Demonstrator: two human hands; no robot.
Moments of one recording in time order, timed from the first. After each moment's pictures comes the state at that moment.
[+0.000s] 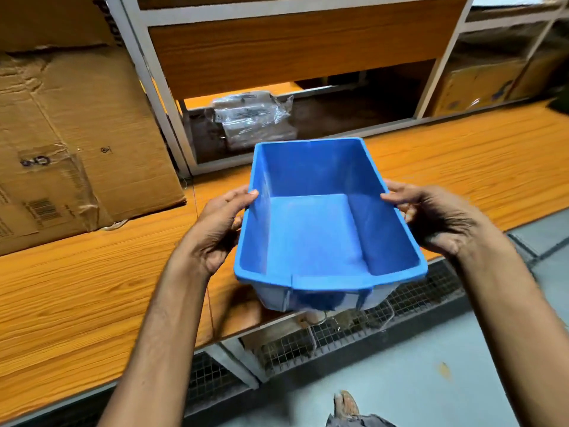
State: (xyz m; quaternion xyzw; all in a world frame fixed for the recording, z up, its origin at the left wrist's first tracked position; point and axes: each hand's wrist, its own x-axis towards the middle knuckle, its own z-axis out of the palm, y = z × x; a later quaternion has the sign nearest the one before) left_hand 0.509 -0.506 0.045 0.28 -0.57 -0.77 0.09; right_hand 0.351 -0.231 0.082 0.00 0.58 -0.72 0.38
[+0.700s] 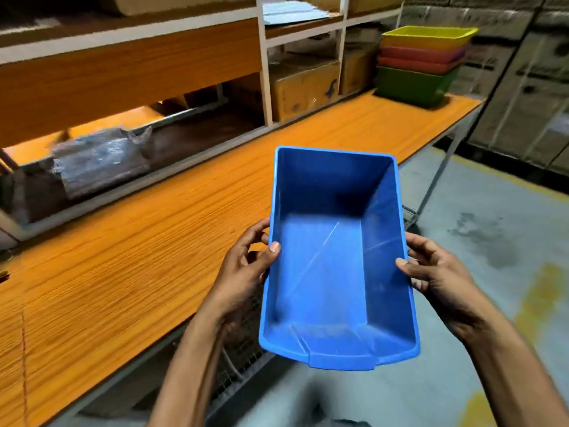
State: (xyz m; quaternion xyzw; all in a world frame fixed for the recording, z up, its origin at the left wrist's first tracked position) left_hand 0.407 -0.175 0.018 0.04 -0.69 -0.73 0.02; right_hand 0.369 0.126 0.010 0.08 0.69 -0.71 0.10
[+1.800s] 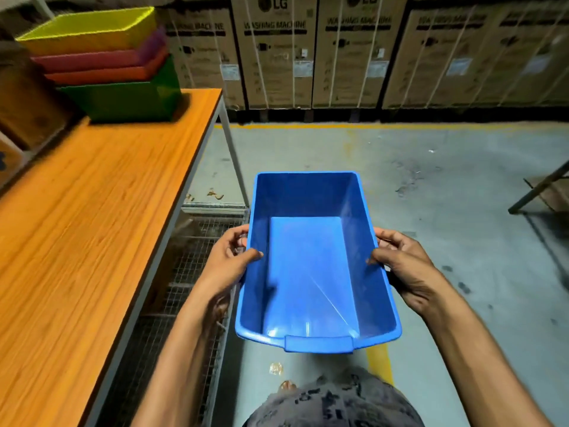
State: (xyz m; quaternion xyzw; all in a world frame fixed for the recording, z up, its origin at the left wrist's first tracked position) left_hand 0.007 0.259 -0.039 -0.09 -0.73 -0.61 -0.30; right_hand 0.191 0.490 -0.029 0.42 0.55 -0.71 -0.12
